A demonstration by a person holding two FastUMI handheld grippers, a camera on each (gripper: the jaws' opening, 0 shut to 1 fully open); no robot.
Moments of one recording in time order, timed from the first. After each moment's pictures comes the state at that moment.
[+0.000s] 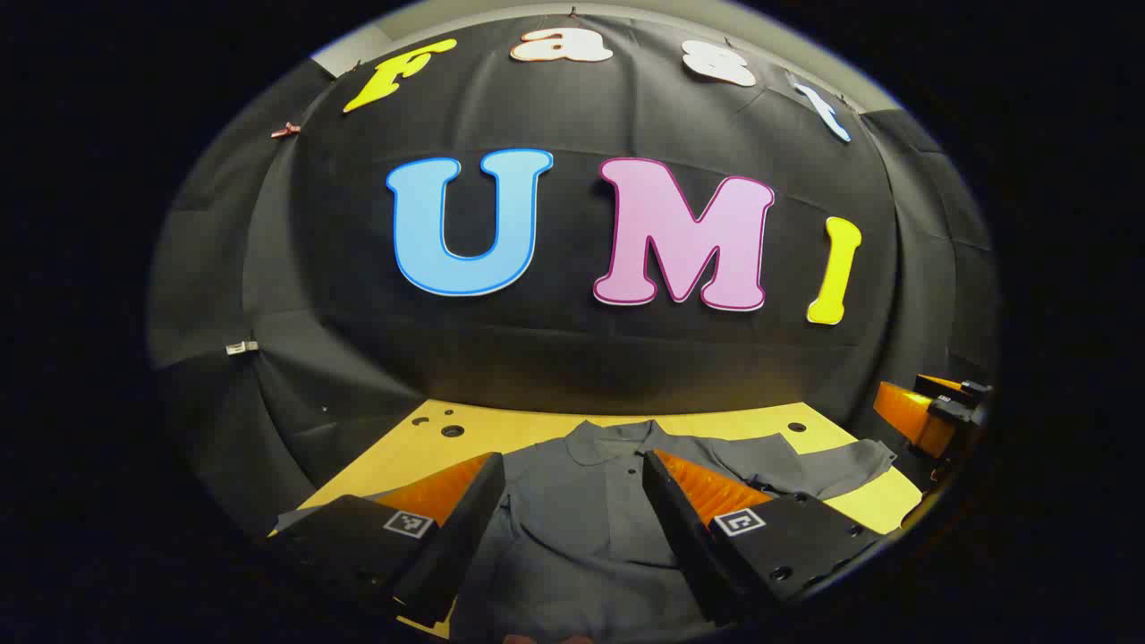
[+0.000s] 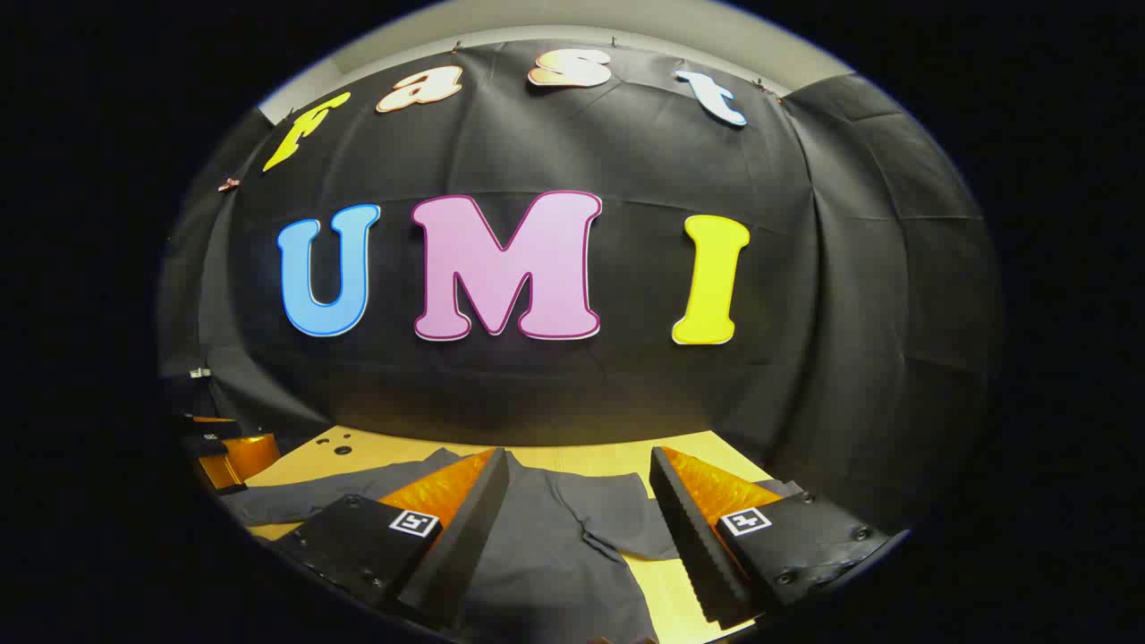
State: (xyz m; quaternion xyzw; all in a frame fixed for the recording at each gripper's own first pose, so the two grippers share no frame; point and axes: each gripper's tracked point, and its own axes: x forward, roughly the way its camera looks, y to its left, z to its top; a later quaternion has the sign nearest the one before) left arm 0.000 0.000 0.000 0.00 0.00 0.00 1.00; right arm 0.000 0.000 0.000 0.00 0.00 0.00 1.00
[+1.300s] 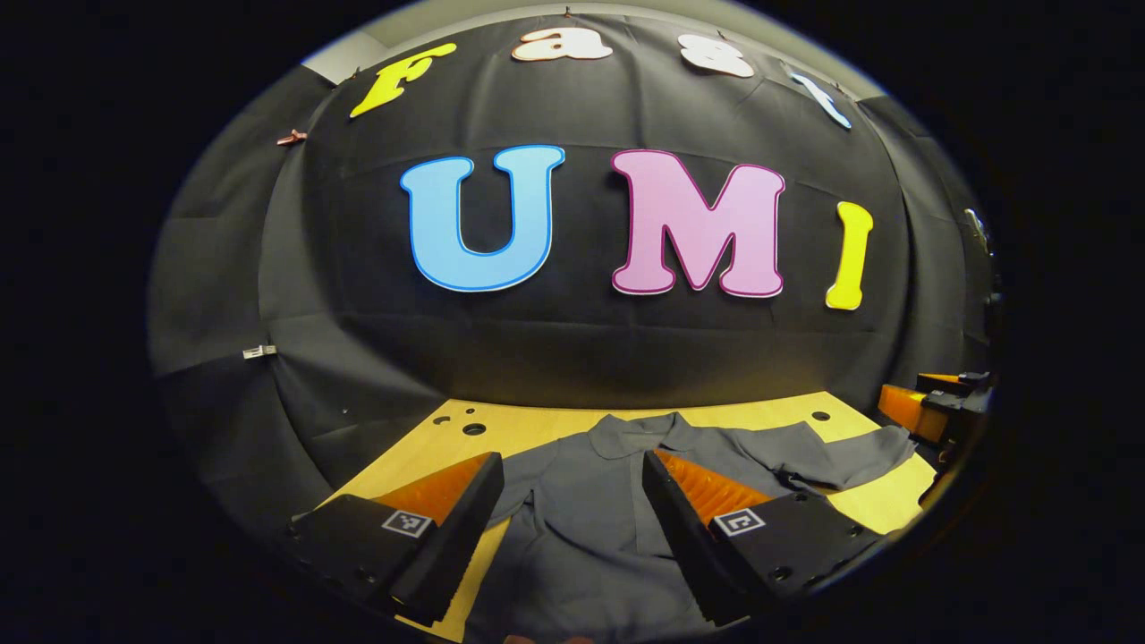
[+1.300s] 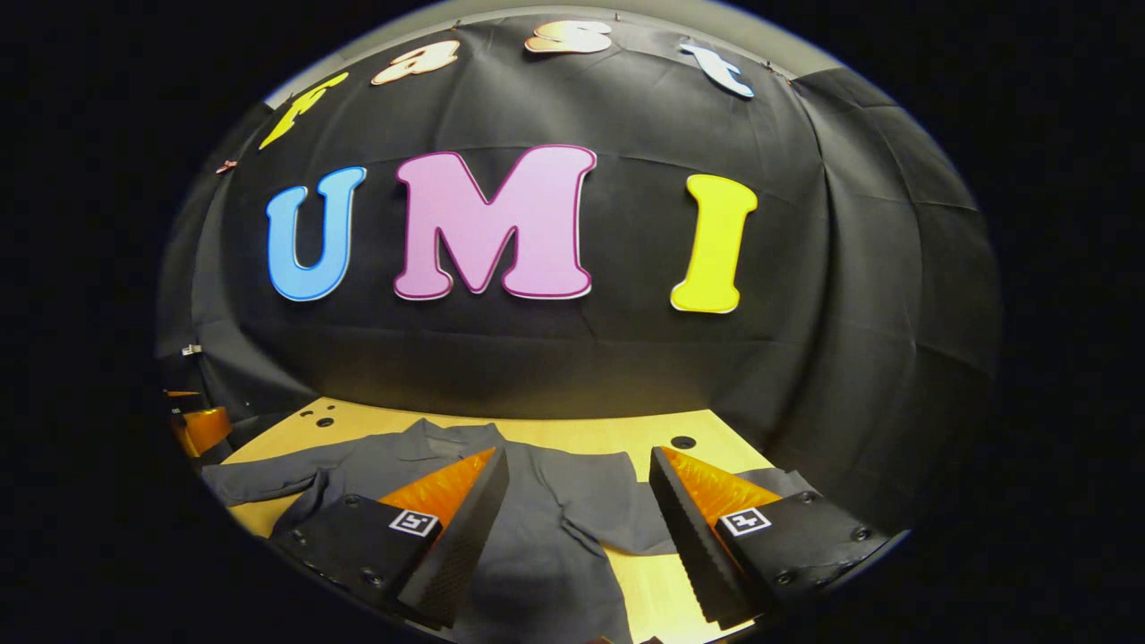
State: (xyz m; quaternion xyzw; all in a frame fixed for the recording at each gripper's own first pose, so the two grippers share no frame) left arm -0.002 0.021 -0.021 0.02 0.00 0.04 1.00; right arm 0.045 -0.039 -0.045 -0.01 0.06 -0.01 1.00
